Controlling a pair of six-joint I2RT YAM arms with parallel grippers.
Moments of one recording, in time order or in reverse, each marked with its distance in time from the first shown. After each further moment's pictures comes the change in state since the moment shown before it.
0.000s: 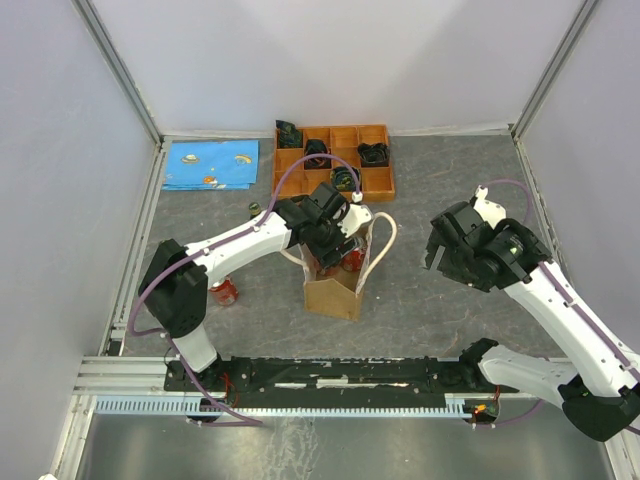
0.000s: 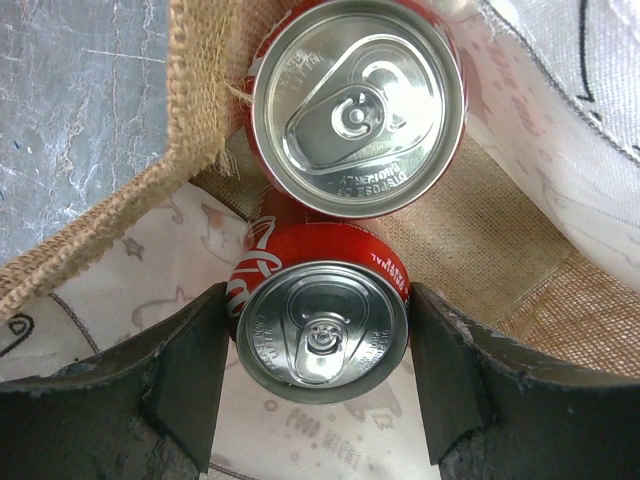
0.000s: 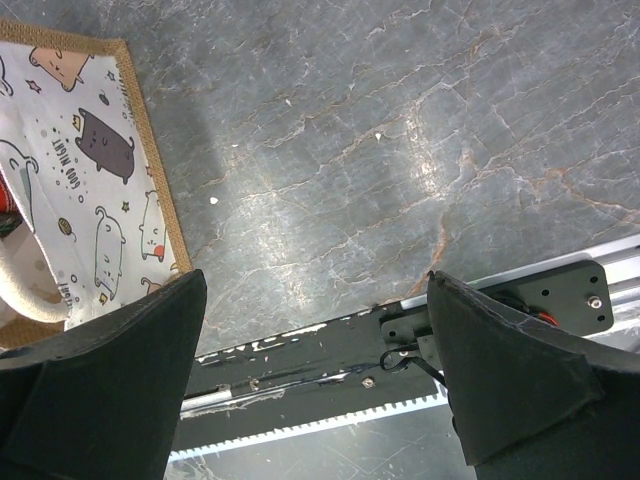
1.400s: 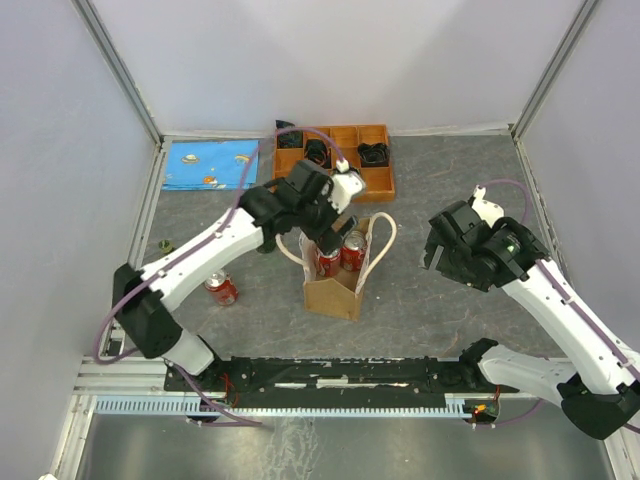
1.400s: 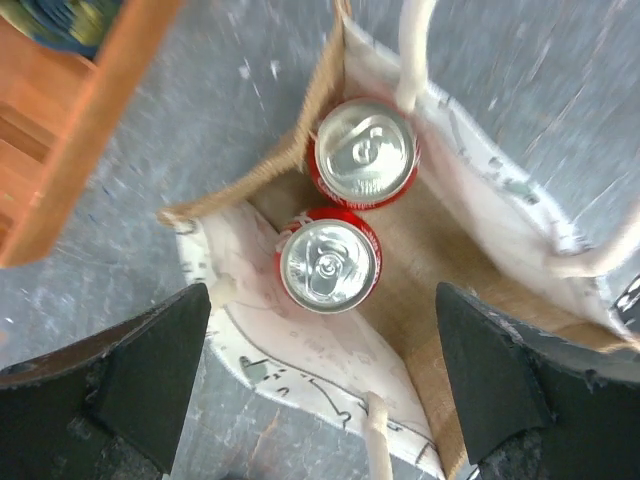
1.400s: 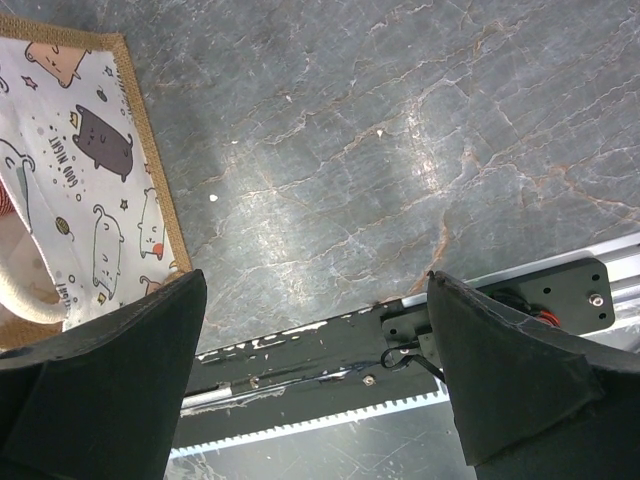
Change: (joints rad) left arm 0.008 -0.149 0.096 -0.063 0.003 -0.098; right arm -0.001 0.010 0.000 0.000 -0.006 0.000
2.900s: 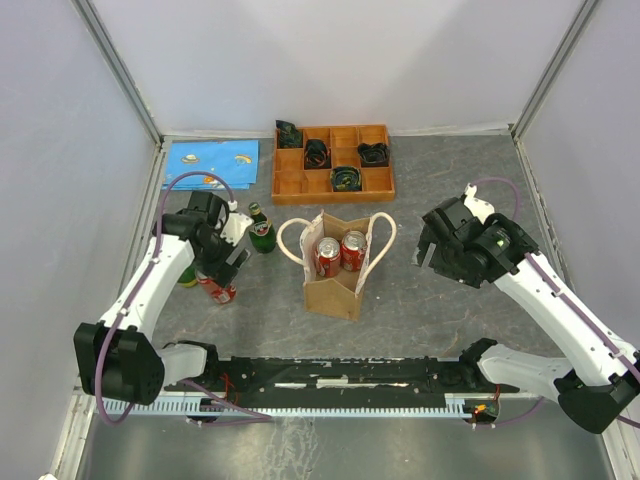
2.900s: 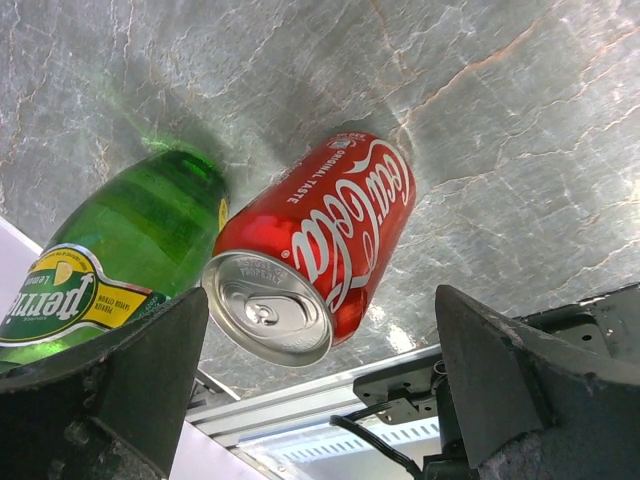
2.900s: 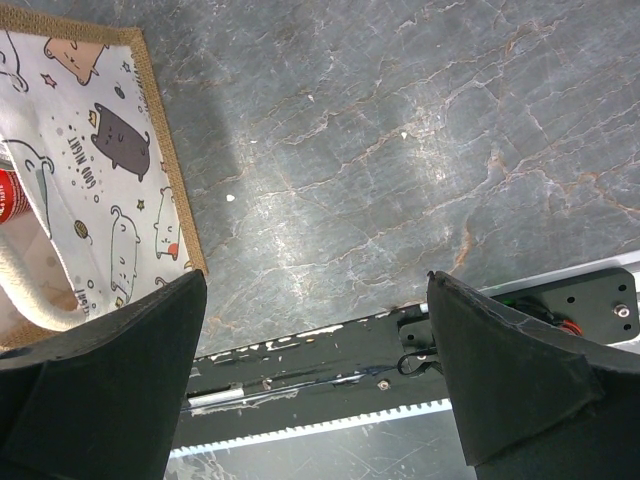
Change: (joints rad) left arm 0.615 -0.339 -0.435 -0.335 -0.122 0.261; right arm 0.000 0.039 -0.015 0.057 -0.030 -0.008
